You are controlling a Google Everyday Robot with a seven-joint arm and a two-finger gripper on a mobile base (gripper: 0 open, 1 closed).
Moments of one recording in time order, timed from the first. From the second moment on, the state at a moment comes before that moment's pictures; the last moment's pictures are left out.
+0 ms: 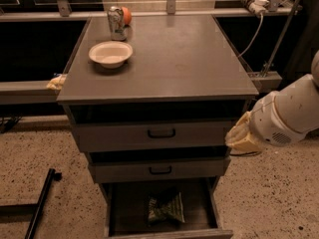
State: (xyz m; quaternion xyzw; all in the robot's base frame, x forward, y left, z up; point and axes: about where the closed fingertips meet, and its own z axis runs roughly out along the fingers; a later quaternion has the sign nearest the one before) arm 0.442 -0.186 0.835 -0.59 0.77 0.05 0.23
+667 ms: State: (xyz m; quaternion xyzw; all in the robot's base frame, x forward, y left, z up) arm 0.439 -0.170 0.740 -0.59 0.77 0.09 0.24
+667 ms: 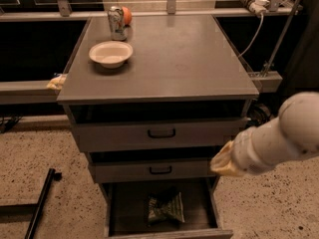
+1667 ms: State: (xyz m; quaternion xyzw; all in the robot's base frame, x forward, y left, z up) arm 0.494 -0.096 0.530 -0.59 0.74 0.18 0.26
